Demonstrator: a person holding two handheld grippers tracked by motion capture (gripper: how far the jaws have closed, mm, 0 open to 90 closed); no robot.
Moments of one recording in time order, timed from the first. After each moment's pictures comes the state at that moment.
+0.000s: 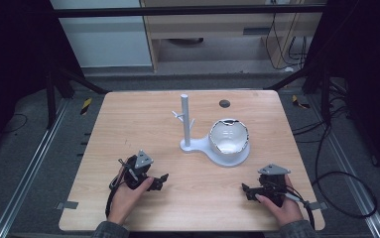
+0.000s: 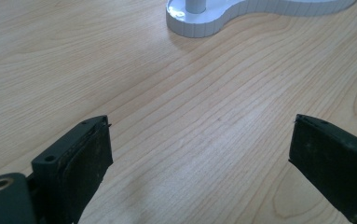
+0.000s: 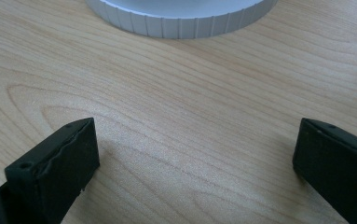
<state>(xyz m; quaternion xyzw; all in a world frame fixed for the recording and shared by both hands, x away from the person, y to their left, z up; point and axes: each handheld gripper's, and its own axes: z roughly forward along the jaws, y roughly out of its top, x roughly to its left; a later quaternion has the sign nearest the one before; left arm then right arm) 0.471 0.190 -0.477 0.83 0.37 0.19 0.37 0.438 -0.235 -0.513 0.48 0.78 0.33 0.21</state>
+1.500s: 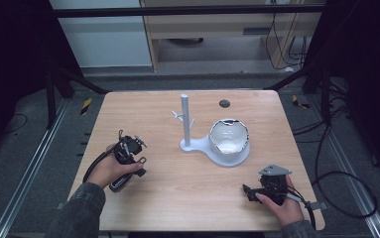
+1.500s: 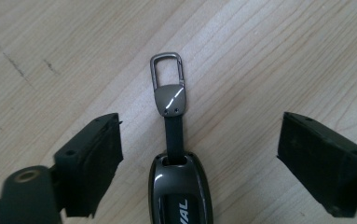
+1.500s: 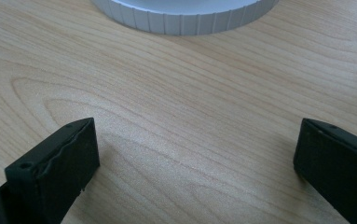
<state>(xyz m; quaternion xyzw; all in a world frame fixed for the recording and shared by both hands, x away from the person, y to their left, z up) 0.532 0.216 -0.437 0.92 0.37 0.08 0.09 0.436 -0.238 -0.513 0.47 0.79 0.33 0.20</state>
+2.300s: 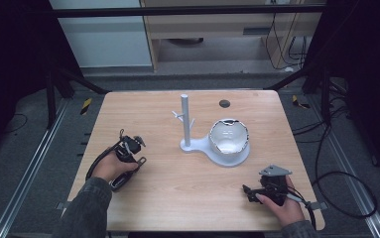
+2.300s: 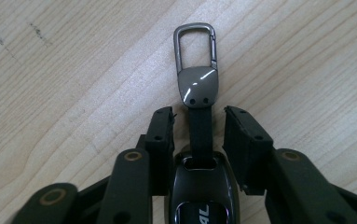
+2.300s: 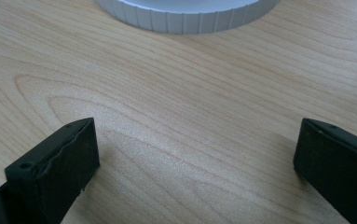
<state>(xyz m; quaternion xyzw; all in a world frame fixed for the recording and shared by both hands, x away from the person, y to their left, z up) 0.552 0.223 -0.457 0.92 0.40 0.05 0.05 0.435 -0.238 -0.513 0.47 0.79 0.34 0.20</state>
